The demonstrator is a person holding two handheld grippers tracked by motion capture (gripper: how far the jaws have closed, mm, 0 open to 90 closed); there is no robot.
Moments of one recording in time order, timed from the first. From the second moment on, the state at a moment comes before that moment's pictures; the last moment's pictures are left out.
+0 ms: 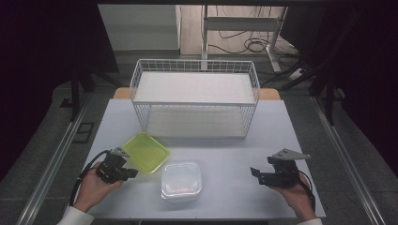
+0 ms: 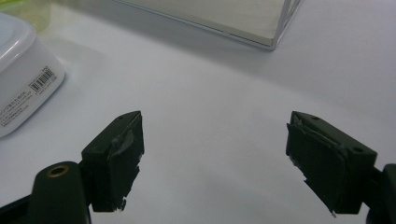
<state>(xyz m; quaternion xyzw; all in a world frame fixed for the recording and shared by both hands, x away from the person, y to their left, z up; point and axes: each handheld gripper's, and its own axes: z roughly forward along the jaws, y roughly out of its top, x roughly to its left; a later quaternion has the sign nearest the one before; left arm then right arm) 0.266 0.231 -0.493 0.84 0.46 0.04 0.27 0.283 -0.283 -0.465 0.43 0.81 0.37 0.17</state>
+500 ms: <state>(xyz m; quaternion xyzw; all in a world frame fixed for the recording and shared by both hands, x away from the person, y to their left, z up) 0.284 0.216 -0.494 0.83 0.48 0.03 0.28 0.284 -0.283 -0.466 0.43 0.80 0.37 0.17</state>
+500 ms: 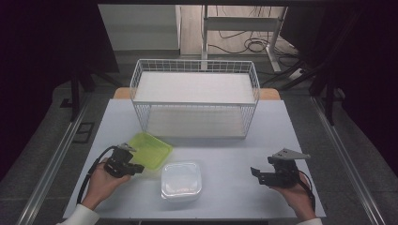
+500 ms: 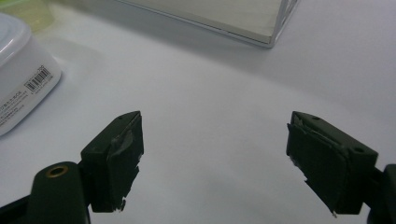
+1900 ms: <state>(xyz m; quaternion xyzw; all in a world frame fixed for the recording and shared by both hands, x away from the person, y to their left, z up) 0.315 0.292 -0.480 0.75 0.58 0.08 0.30 0.285 -0.285 -0.466 0.44 0.80 0.37 0.18</state>
